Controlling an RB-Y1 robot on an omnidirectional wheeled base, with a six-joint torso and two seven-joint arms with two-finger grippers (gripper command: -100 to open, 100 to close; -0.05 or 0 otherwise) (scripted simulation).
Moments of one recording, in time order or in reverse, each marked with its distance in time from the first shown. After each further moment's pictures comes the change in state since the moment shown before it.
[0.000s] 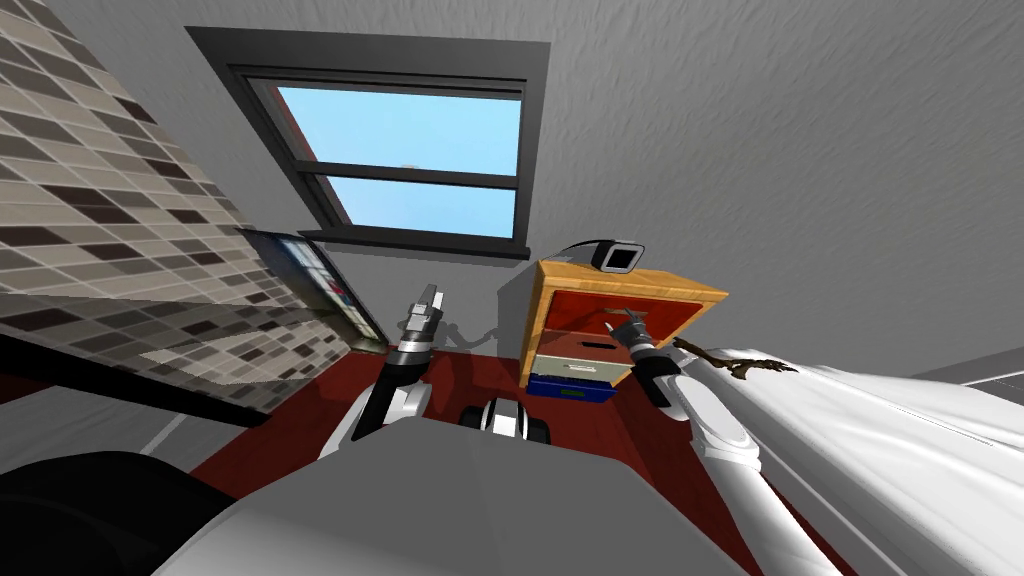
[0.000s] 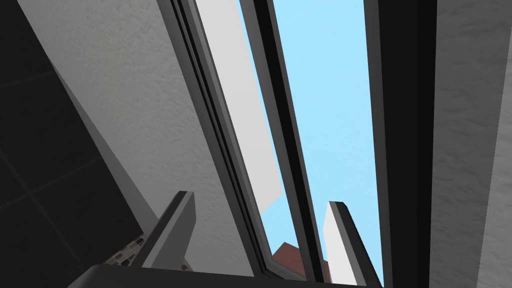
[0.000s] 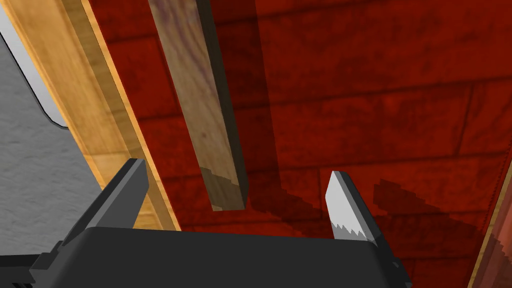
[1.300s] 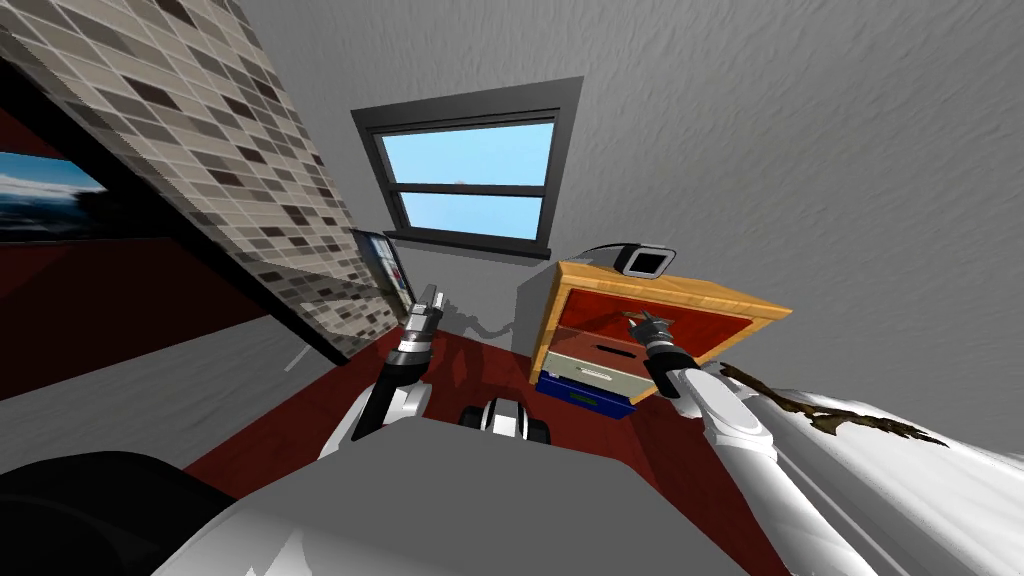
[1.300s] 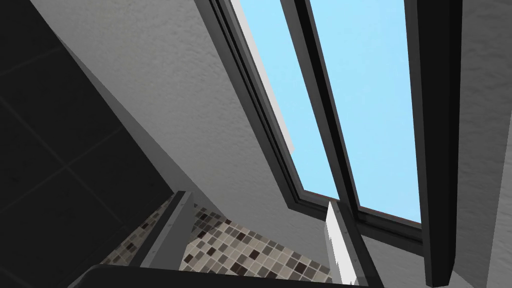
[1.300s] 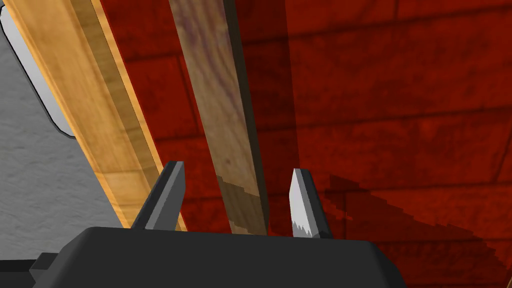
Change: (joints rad) left arm 0.000 0.000 0.000 0.000 0.000 0.000 0.000; right arm -0.066 -0.095 -0.014 0.149 0.004 0.127 -0.059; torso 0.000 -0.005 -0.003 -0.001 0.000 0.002
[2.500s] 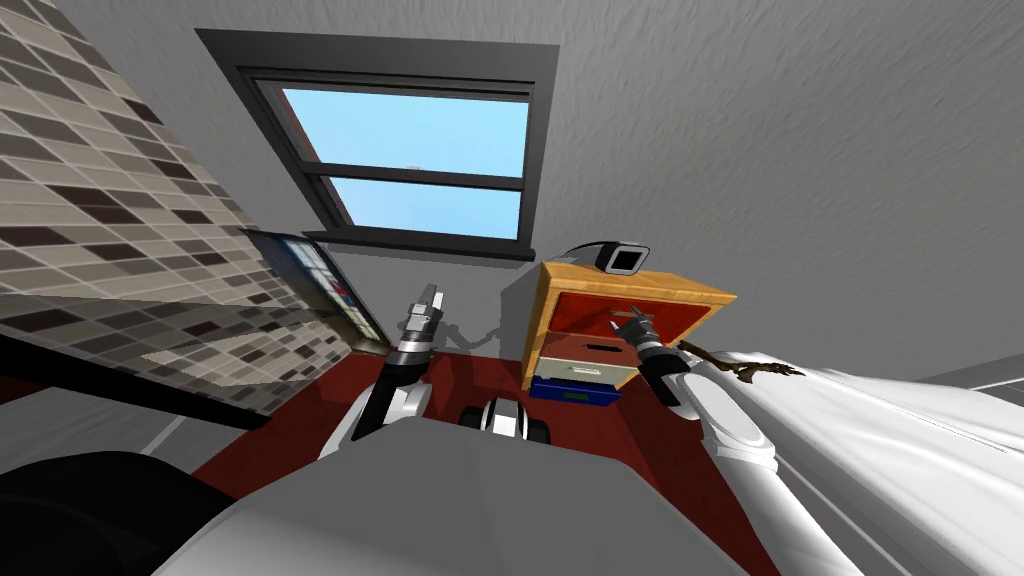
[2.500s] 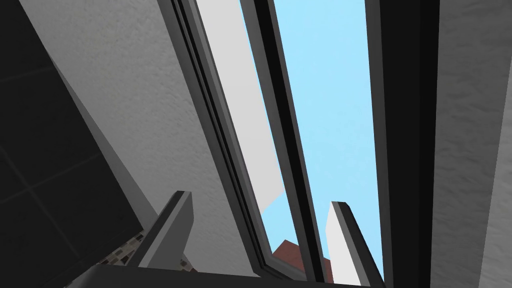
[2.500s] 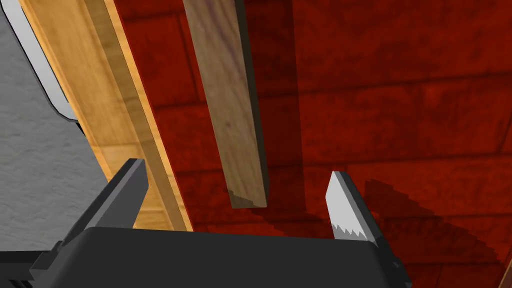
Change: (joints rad) left arm 0.000 0.000 0.000 0.000 0.000 0.000 0.000; right arm 0.061 0.039 0.002 -0.135 -0.017 -0.129 0.034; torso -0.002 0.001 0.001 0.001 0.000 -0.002
